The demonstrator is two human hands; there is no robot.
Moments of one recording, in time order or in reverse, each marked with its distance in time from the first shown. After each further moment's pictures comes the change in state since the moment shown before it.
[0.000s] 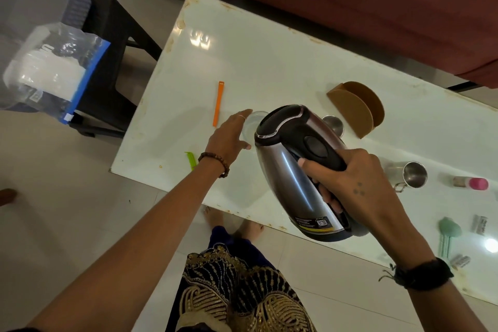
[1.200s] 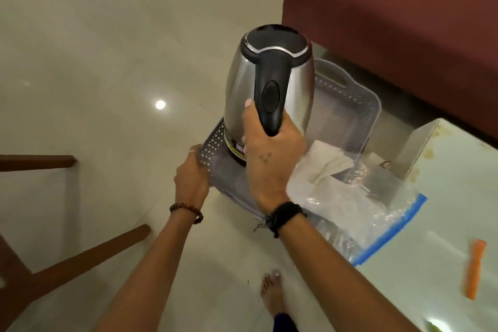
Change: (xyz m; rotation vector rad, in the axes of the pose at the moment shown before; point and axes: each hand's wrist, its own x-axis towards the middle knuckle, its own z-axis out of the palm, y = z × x) left_hand -0.041 -0.378 -0.426 -0.344 0.737 -0.479; right_hand 0.171 -0.400 0.511 0.707 0.190 -0.479
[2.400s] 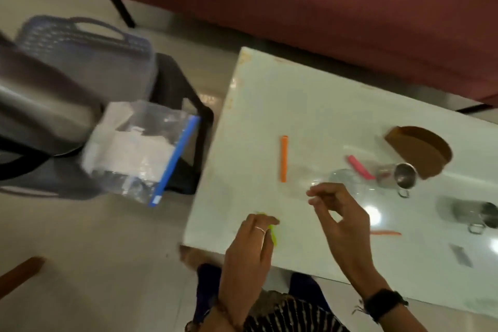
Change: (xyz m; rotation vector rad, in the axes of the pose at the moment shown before) left_hand -0.348 0.066 0.213 0.012 -0.656 0.516; right_hand -0.101 -0.007 -0.453 -0.595 0.061 0.167
